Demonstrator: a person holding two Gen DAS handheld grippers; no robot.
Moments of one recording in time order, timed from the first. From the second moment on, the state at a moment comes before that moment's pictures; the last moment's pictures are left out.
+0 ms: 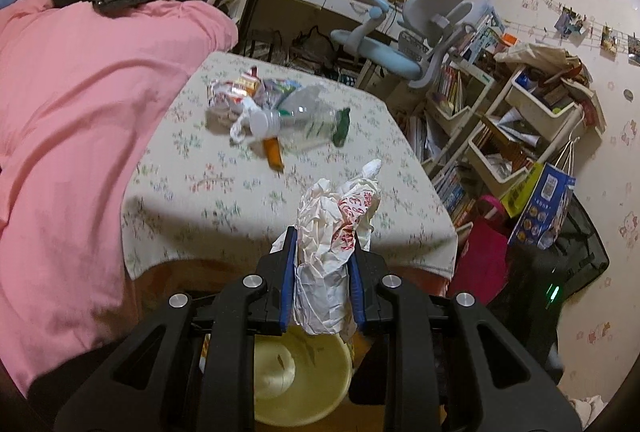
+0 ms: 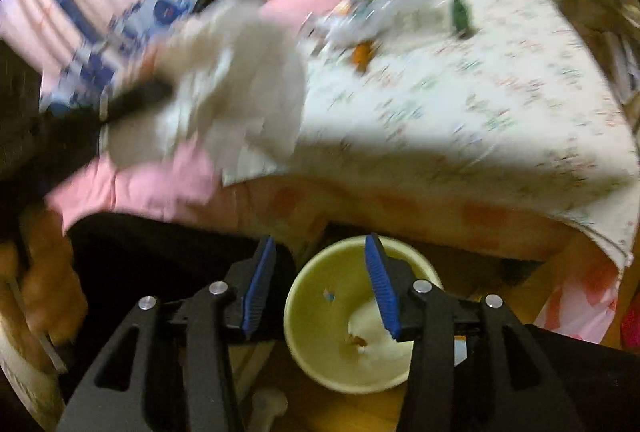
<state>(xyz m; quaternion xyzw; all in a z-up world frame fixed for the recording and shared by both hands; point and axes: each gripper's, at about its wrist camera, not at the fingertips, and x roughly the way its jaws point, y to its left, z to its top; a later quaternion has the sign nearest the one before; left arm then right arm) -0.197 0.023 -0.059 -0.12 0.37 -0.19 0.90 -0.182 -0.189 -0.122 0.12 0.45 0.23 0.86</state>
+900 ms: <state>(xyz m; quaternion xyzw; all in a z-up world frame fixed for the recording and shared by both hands) -0.235 -0.010 -0.116 -0.06 0.48 -0.18 0.85 -0.188 -0.233 -0.099 0.17 0.35 0.14 0.91</state>
